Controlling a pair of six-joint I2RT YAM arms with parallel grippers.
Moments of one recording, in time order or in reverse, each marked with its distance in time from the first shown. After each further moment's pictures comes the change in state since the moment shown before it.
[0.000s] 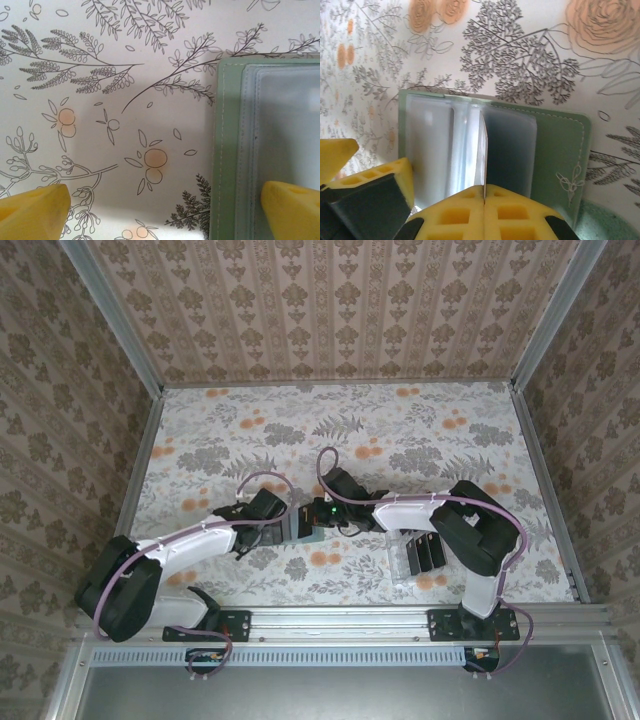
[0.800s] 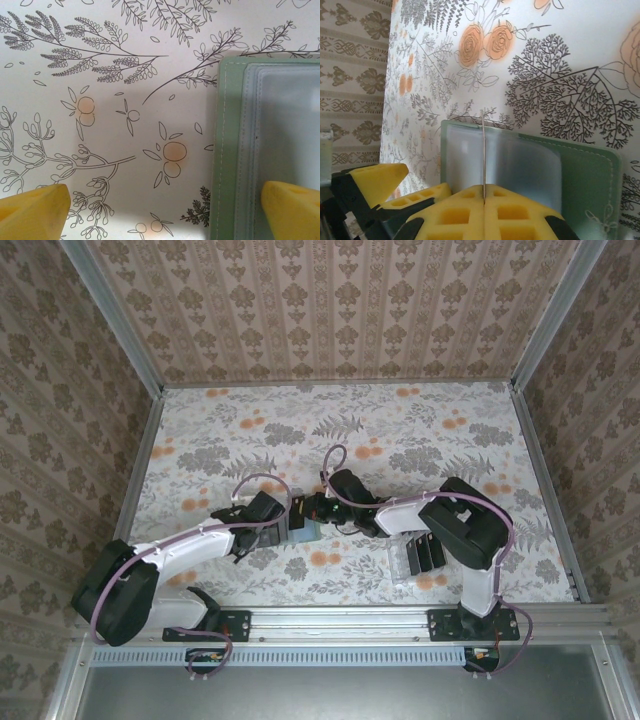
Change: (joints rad) left arm 0.001 -0.026 -0.021 -0.016 -0.025 -0.052; right arm -0.032 0.061 -0.085 0.363 -0.074 0.121
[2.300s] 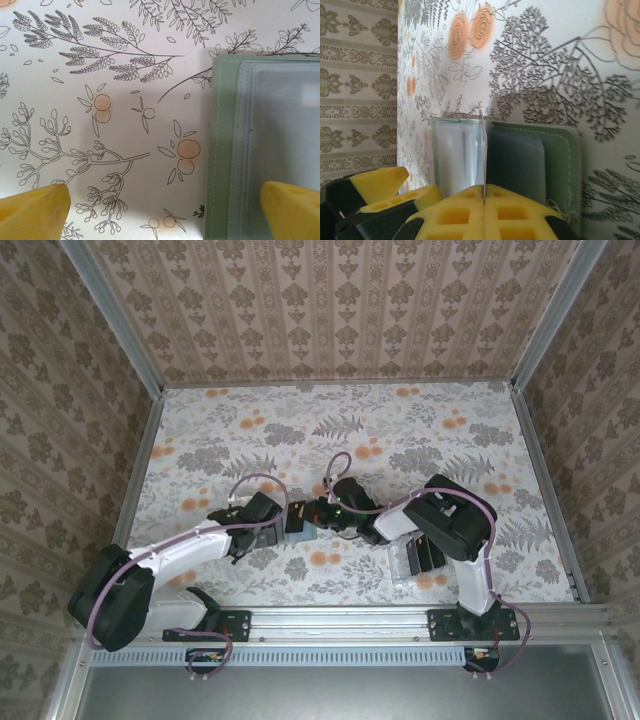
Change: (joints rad) left arm 0.008 -0.035 -0.008 -0.026 -0.012 -0.006; right arm -0.008 0.097 -0.071 0.232 -0.050 0.123
